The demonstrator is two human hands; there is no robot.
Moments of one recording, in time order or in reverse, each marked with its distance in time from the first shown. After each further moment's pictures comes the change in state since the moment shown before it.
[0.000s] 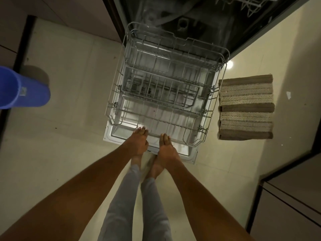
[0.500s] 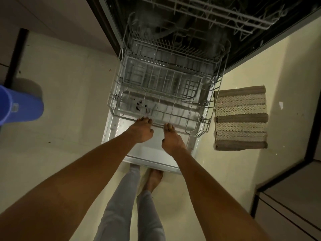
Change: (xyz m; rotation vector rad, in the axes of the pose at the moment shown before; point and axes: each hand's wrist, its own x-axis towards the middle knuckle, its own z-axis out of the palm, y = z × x) left_hand 0.076 0.005 -0.104 -0.016 -0.044 0.061; right_hand 0.063 0.006 -0.110 -0.001 0.076 0.015
